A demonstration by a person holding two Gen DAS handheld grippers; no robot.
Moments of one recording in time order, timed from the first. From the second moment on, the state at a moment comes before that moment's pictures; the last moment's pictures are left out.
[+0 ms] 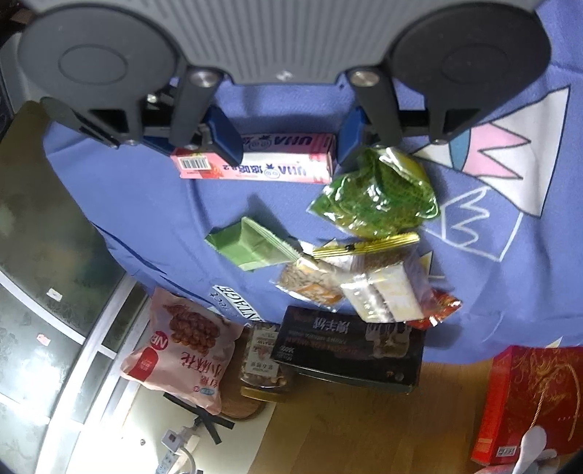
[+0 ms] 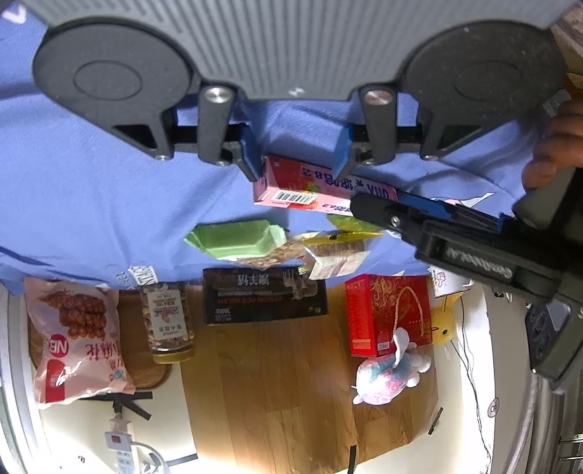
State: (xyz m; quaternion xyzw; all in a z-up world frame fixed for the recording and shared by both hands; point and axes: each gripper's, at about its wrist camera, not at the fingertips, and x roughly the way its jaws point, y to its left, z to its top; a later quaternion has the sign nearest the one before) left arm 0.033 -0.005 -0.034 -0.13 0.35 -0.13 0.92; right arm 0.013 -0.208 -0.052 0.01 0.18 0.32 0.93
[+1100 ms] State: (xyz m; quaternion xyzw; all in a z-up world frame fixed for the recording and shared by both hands) left arm 0.040 -0.005 -0.024 -0.16 0.35 -0.15 0.91; right arm 0.025 -0.207 -0.050 0.01 0.20 0.31 0.93
